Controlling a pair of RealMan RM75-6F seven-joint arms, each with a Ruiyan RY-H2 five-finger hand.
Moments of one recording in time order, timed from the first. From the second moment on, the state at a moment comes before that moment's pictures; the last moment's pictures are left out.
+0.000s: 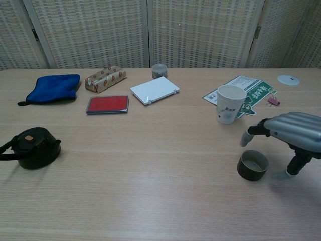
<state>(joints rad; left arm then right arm) -0.07 -1.14 -0.01 -1.59 1.50 1.48 0.11 0.47 -1.45 0.04 -1.49 -1.42 0.91 -0.31</state>
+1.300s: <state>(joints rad) -0.05 -1.12 -0.01 -1.59 1.50 1.50 0.10 0.72 -1.55 0.17 -1.51 -1.26 0.77 -0.41</state>
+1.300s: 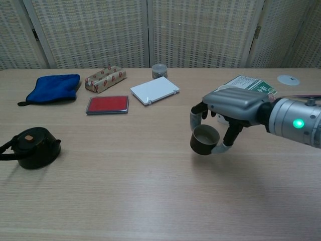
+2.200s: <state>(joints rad) -0.03 -1.11 -0.01 -1.60 1.49 1.50 0.12 1.17 -1.89 0.26 -1.18 -0.86 0.61 -0.65</state>
